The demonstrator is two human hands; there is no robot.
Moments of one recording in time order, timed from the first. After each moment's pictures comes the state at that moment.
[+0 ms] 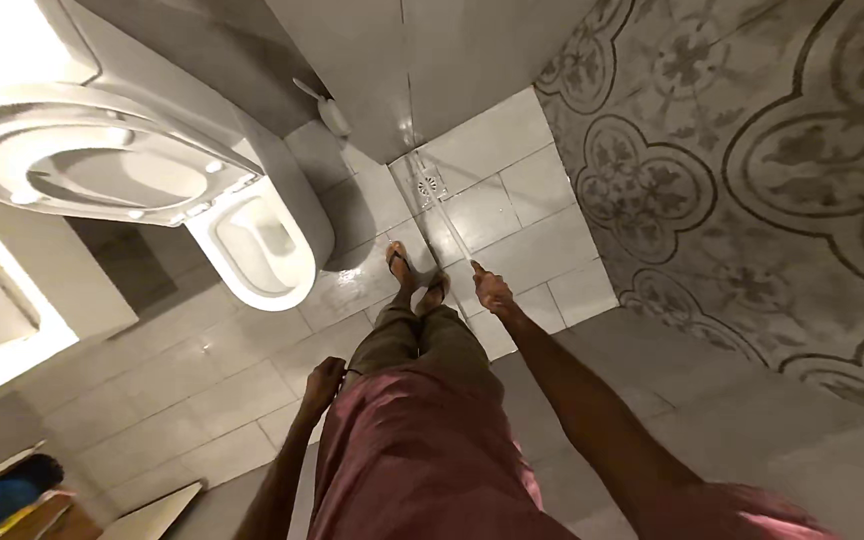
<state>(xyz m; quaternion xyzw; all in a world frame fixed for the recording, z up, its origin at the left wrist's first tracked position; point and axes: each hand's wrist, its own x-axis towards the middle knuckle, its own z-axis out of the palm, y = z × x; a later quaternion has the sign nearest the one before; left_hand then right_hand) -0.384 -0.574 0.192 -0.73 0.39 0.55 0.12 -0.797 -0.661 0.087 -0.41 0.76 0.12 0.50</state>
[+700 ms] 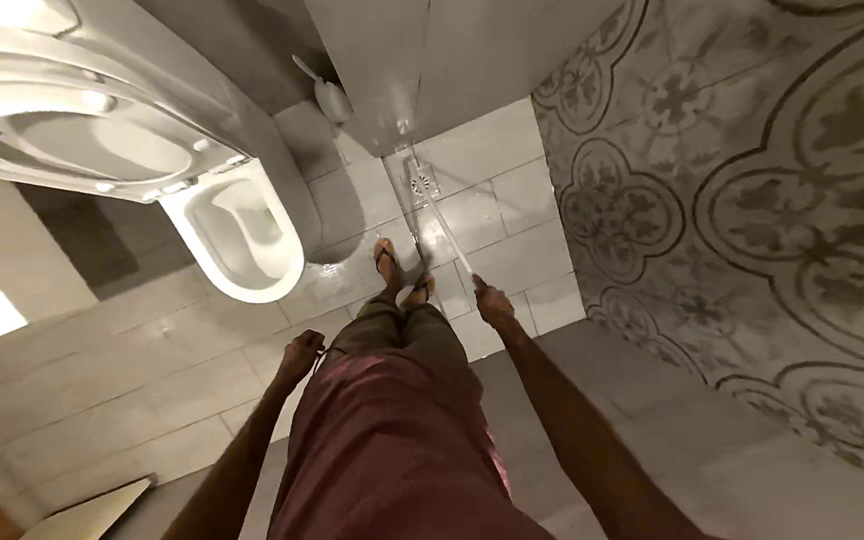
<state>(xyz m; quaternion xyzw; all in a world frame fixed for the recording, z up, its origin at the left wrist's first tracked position) -0.355 -0.641 0.158 -0.71 0.38 0.58 0.12 -0.808 -0.674 0.113 -0.42 0.75 0.19 0.48</state>
